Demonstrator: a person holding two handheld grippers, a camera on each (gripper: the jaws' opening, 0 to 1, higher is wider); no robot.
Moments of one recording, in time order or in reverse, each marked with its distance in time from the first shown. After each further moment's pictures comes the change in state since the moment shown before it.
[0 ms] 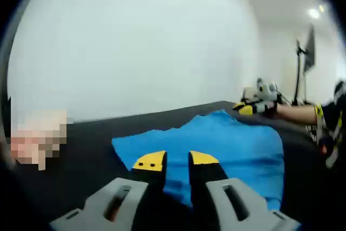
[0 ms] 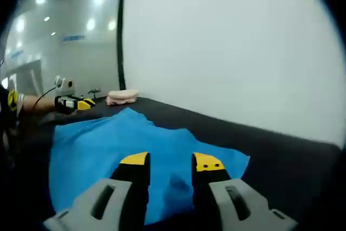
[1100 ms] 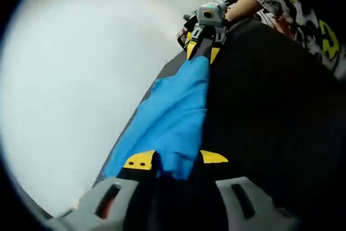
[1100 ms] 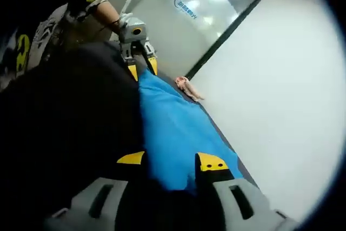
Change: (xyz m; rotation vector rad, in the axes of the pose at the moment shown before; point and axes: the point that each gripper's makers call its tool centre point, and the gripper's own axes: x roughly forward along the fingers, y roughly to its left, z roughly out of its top) left arm -0.006 -0.102 -0.037 0.567 0.103 -0.103; right arm -0.044 0.136 -0.065 -0.604 0.126 0.219
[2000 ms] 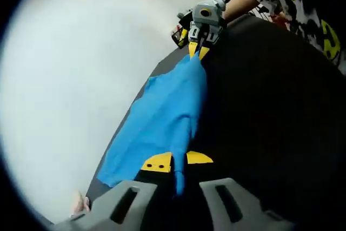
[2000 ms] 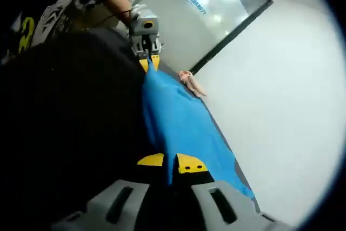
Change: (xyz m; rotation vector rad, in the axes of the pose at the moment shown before) left arm 0.006 0.010 -0.010 0.057 0.074 -0.006; right arm 0.001 -0.006 -0.006 -0.088 0.044 -0.027
